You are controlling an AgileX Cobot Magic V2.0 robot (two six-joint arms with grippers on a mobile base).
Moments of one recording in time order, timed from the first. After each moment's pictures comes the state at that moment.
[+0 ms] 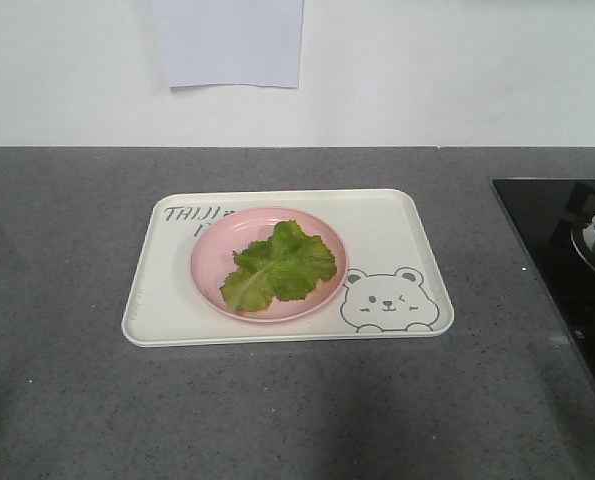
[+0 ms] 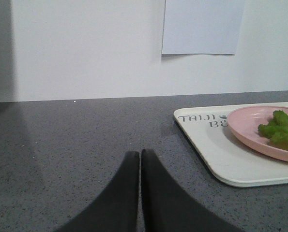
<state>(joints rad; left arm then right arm) -0.04 -0.01 0.03 0.02 0.08 -0.06 0.19 0.20 -0.25 0.37 0.34 -0.56</state>
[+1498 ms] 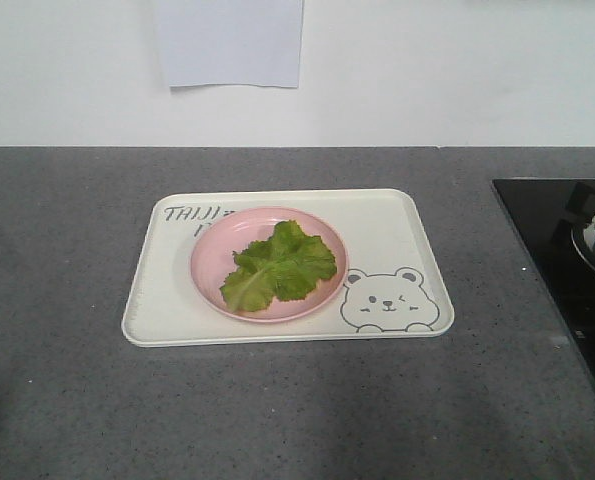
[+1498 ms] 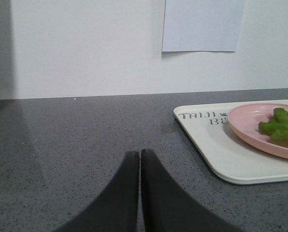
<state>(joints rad) -0.04 -0.01 0.03 0.02 0.09 -0.06 0.01 -0.01 0.03 -0.17 0.07 0.25</state>
